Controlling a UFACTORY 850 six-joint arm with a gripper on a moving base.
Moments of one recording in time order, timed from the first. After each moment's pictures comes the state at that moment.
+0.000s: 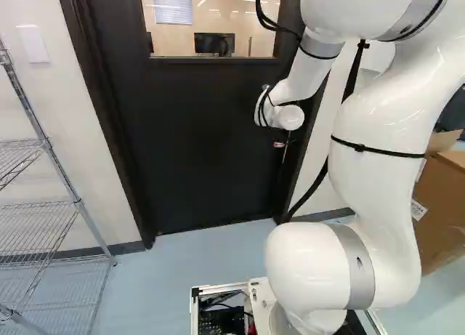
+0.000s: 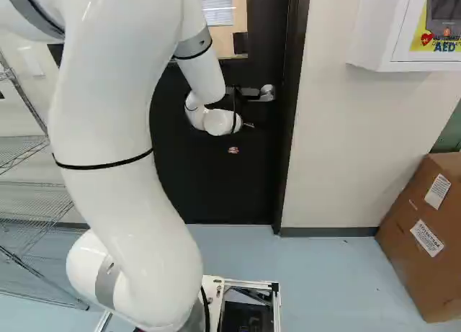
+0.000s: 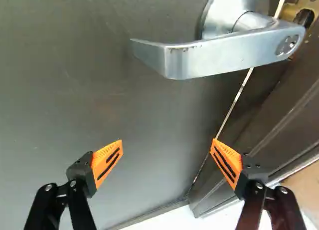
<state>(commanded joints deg) -10.0 -14.8 -43.7 5.0 37.0 0.0</state>
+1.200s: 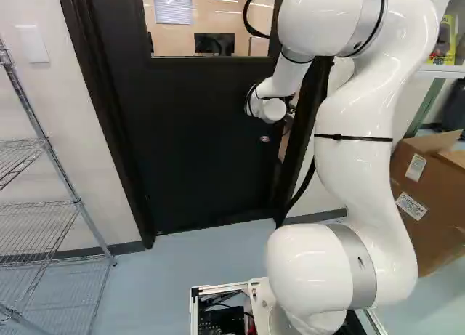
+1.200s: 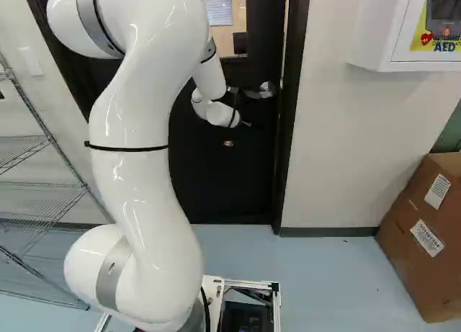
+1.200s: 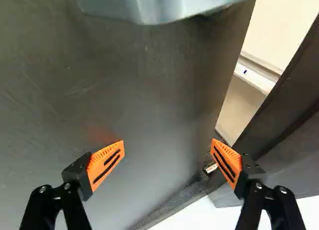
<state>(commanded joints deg) -6.2 -26.2 -57.8 18.0 30.1 0.0</state>
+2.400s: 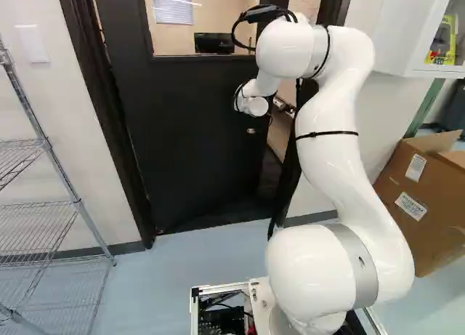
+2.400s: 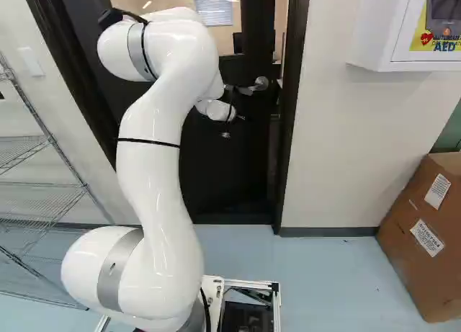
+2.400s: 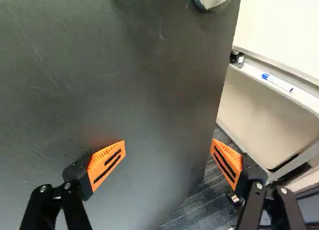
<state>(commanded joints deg) -2.2 -40.2 -76.5 18.3 30.1 0.0</state>
